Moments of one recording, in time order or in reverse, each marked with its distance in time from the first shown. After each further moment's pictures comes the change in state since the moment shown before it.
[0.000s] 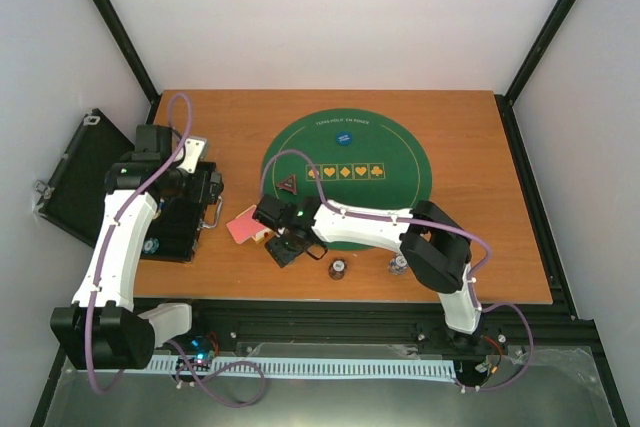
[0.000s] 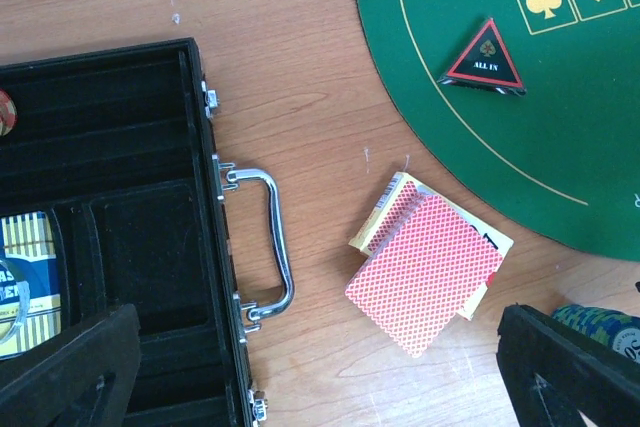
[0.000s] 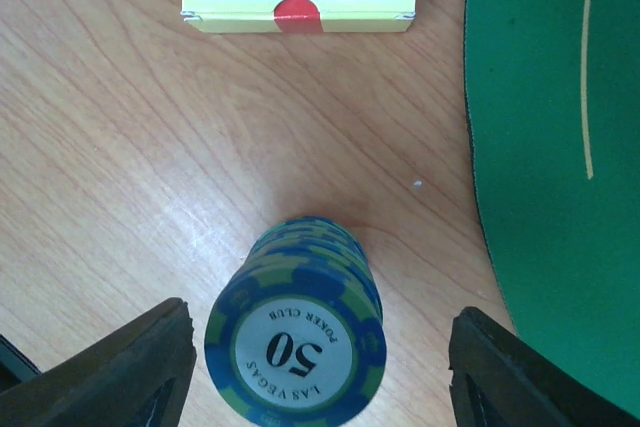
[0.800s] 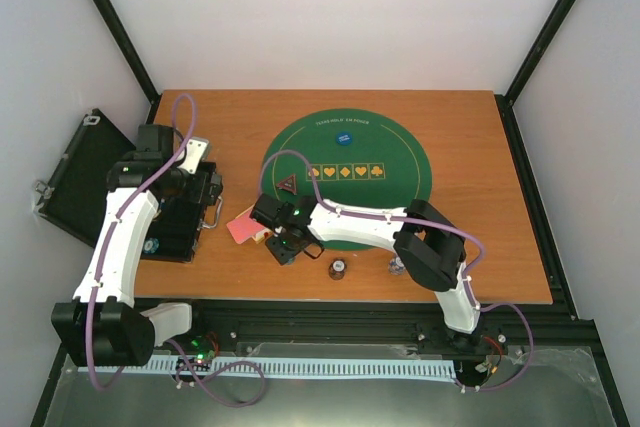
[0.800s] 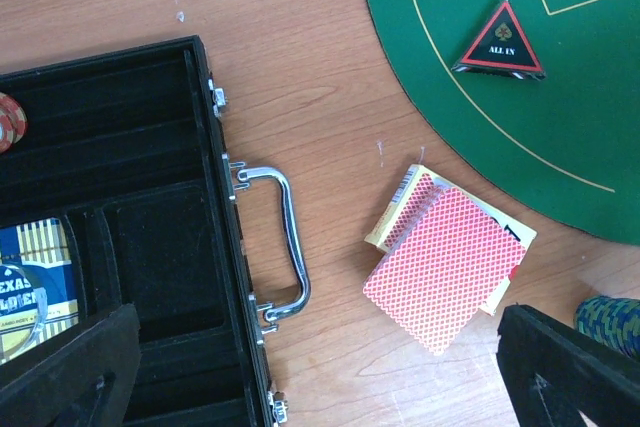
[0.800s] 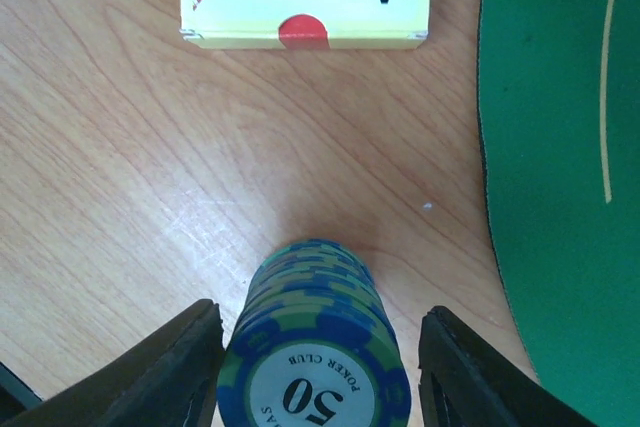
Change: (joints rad) left arm 0.000 0.016 -0.007 0.009 -0.022 0.050; right arm -0.005 0.042 0.034 -0.003 -0.006 -0.004
